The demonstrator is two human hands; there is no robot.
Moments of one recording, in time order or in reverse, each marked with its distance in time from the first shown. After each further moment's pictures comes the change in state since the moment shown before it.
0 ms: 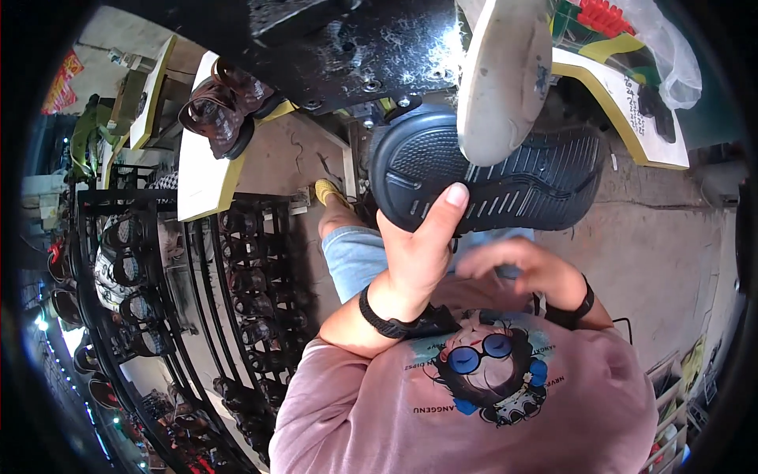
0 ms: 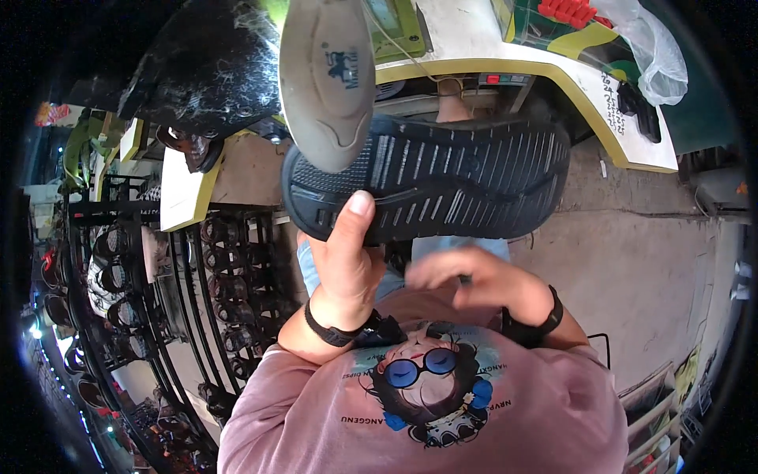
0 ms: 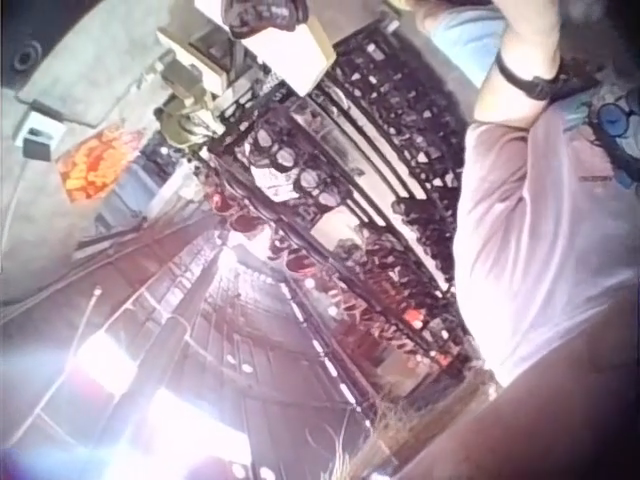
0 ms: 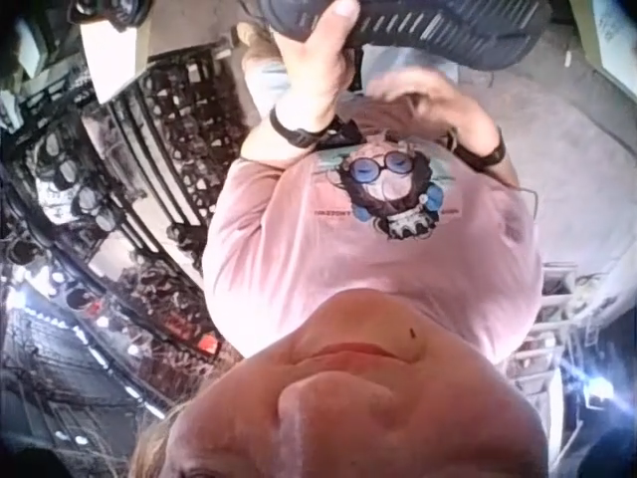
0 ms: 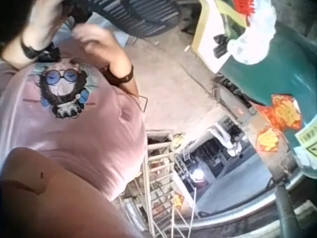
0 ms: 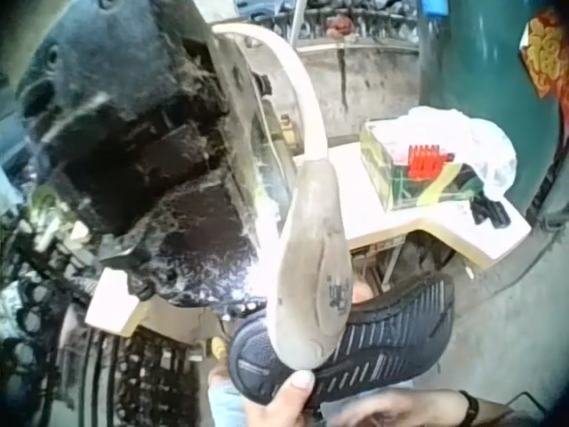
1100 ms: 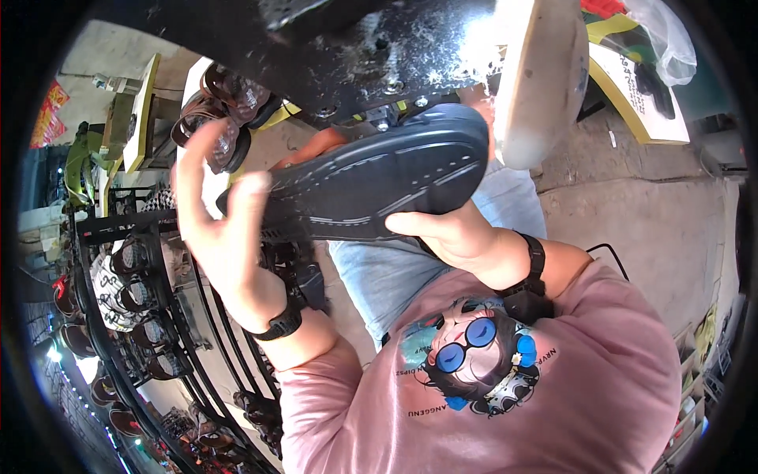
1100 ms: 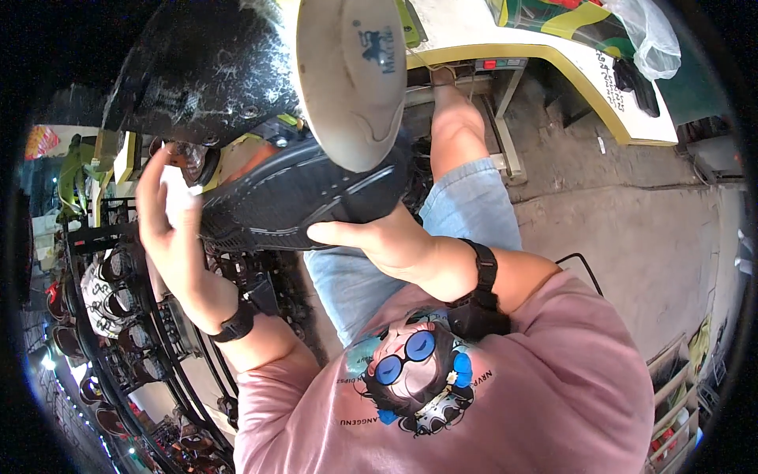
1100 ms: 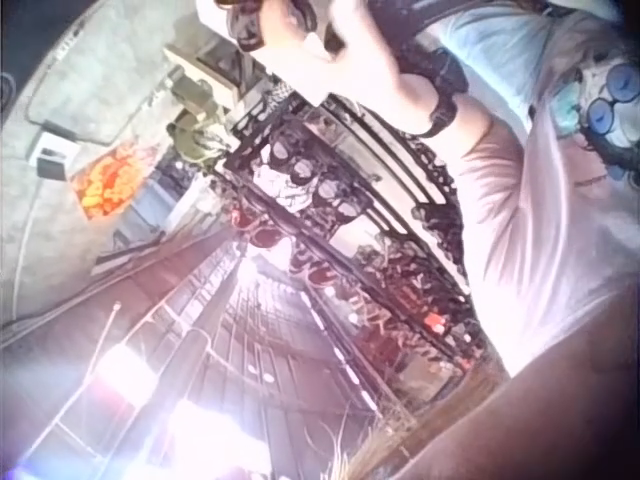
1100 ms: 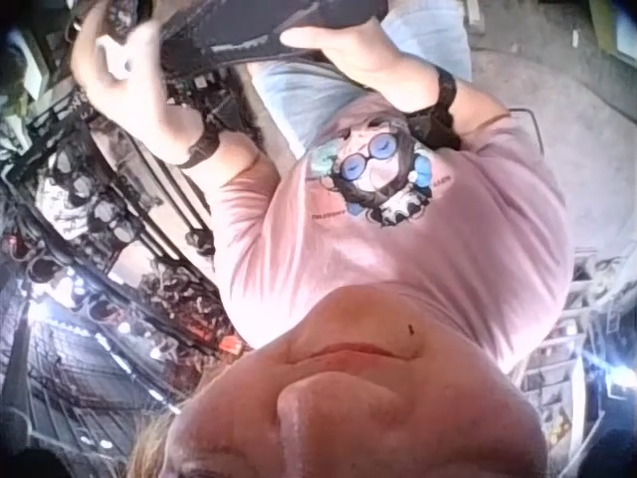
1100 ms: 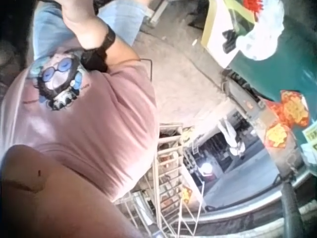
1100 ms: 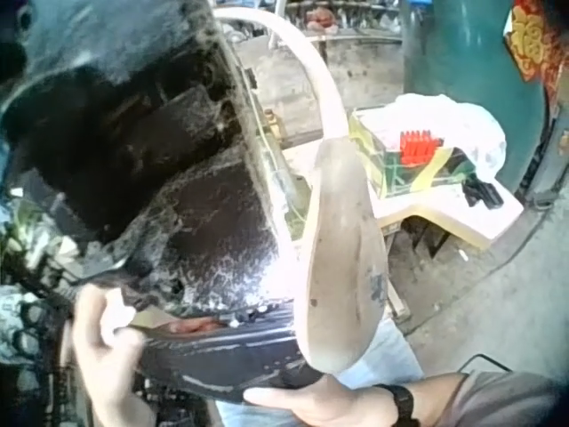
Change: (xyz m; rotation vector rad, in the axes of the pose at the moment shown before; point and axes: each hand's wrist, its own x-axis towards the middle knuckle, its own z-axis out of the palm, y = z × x) left_hand 0.067 0.137 -0.099 1.145 -0.006 0.517; right_hand 0.150 -0.010 0.061 0.592 0.512 -0.250
